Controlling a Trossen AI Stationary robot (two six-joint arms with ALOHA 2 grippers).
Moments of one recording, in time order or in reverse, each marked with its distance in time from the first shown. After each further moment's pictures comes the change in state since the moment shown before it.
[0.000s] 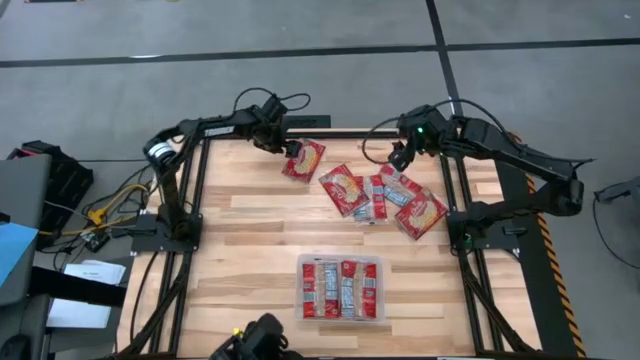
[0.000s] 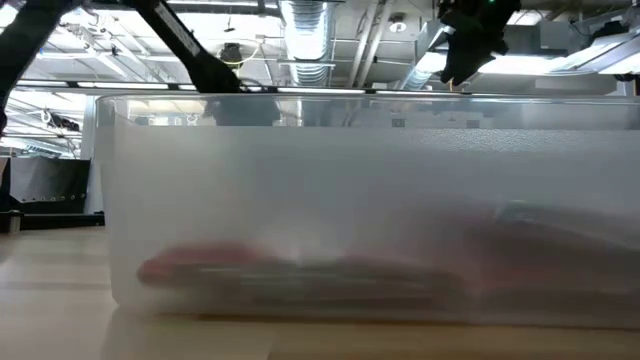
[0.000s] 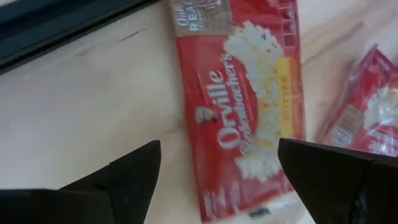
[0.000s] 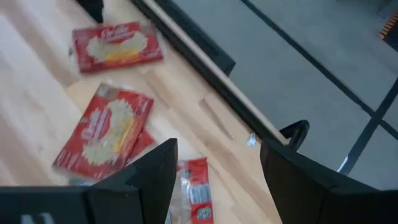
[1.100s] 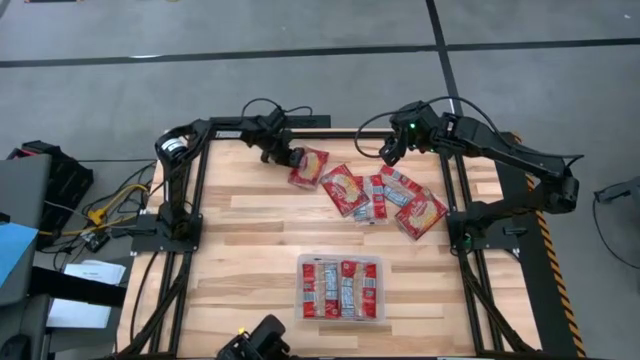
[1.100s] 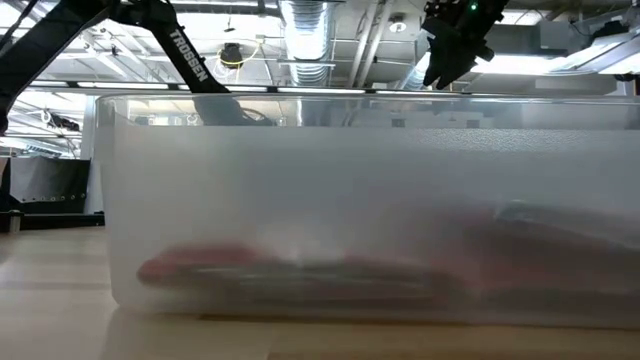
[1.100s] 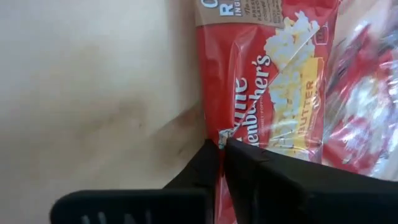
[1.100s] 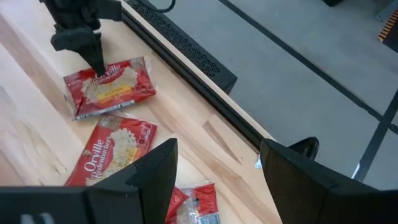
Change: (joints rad) left arm 0.002 0.110 -0.052 0.042 0.211 -0.099; right arm -0.019 0.053 0.000 0.112 -0.011 0.019
